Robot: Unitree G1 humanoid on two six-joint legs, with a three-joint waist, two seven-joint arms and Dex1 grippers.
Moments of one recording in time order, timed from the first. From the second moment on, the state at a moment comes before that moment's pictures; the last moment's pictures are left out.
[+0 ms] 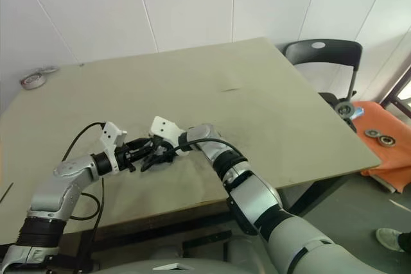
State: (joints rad) left arm -0.11 0.53 0.05 -0.01 -0.38 0.42 -0.78; right arm -0.91 0.10 0.38 1.05 -0.08 -0.03 0.94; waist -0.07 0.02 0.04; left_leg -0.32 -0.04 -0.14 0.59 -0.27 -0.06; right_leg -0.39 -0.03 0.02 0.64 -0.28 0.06
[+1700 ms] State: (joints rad) left arm -0.15 0.55 -0.04 0.11 -0.25 0.28 -0.79; right arm -0.90 0.10 0.38 1.08 -0.09 -0.01 0.90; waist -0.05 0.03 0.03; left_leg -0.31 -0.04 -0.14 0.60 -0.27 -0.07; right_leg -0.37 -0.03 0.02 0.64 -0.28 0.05
